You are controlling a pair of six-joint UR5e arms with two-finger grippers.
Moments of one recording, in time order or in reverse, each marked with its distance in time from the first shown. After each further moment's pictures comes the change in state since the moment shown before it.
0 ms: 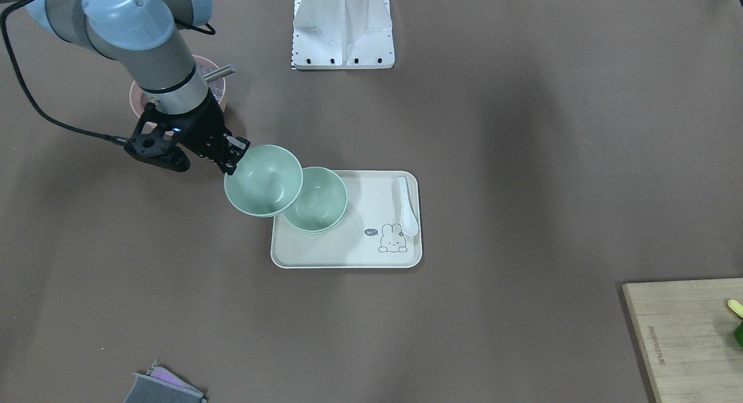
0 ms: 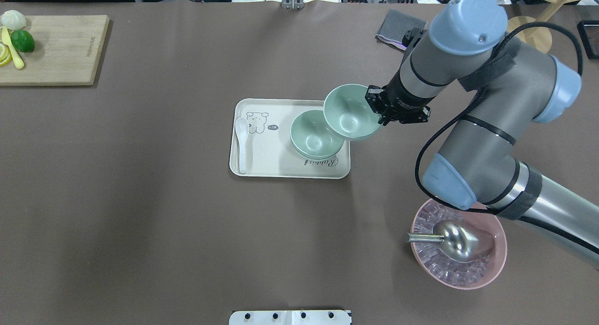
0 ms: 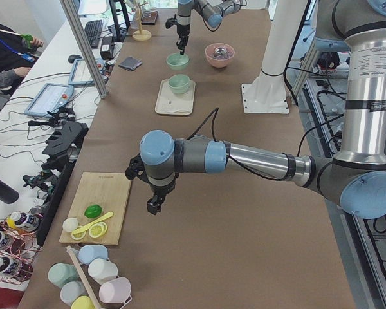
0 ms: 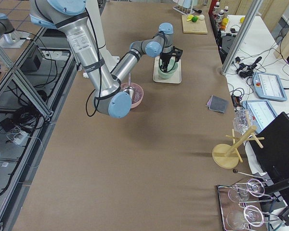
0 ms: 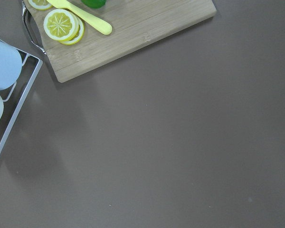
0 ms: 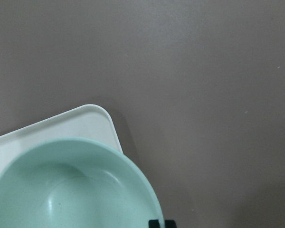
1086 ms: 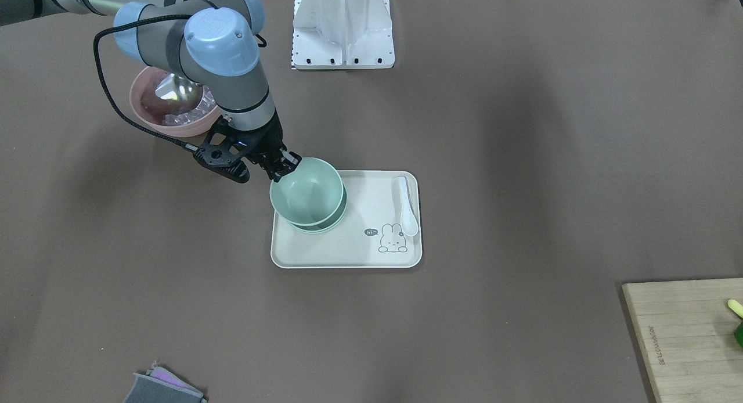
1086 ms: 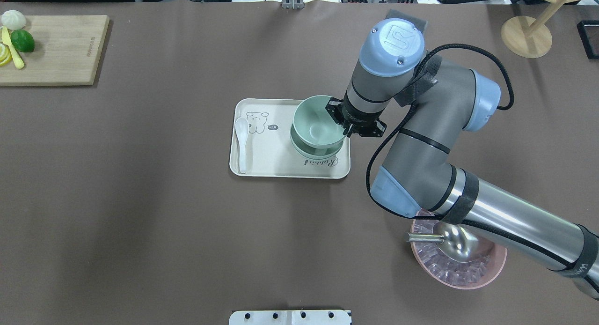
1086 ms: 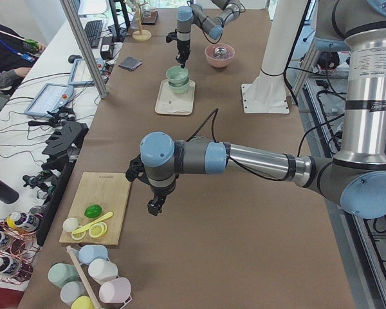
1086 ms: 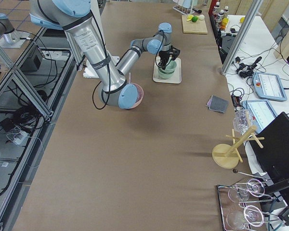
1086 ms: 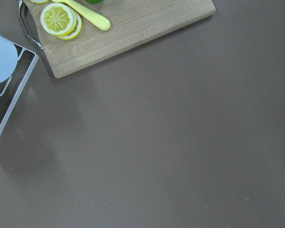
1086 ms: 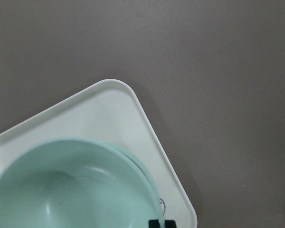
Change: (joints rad) left arm 0.000 0.001 0.006 0.001 -0.004 -0.012; right arm -0.083 0.112 -0.138 0.005 -0.053 0.170
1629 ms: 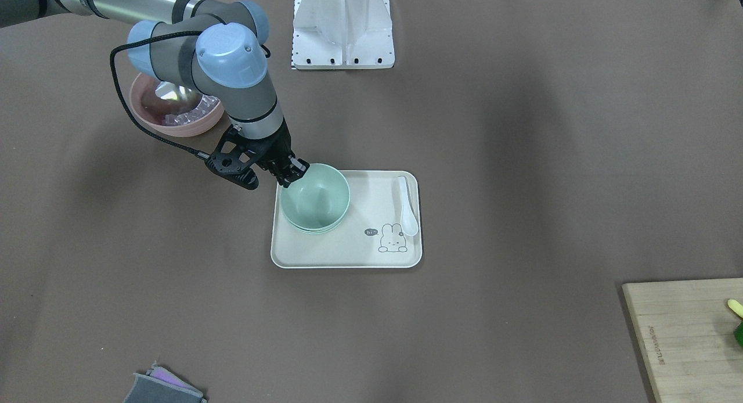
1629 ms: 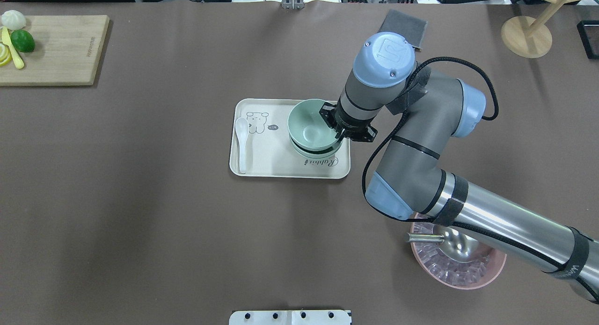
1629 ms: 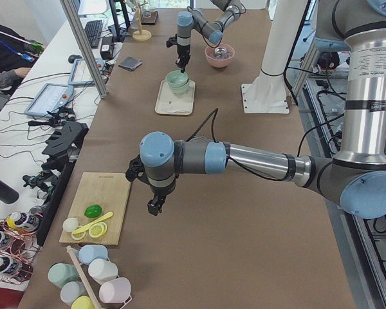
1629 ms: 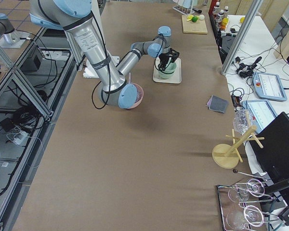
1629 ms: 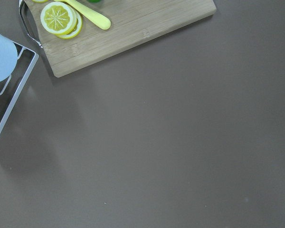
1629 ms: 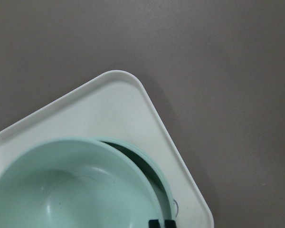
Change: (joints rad) left arm 0.001 -0.001 0.000 0.002 0.000 -0.002; right arm -0.019 -0.001 -0.068 0.121 -0.008 0.061
